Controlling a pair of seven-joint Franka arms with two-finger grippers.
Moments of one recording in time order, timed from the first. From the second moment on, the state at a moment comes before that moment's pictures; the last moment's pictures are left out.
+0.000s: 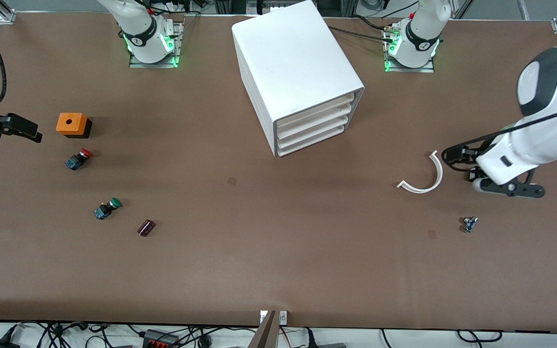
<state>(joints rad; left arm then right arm) 0.08 0.24 -0.17 -1.54 0.06 1.64 0.01 -0.05 0.11 -0.03 -1.57 -0.01 1.64 -0.05</state>
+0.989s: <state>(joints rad) 0.00 -0.03 -0.05 -1.75 0.02 1.68 0.02 -0.05 0.11 -0.03 -1.57 -0.01 1.63 -0.05</state>
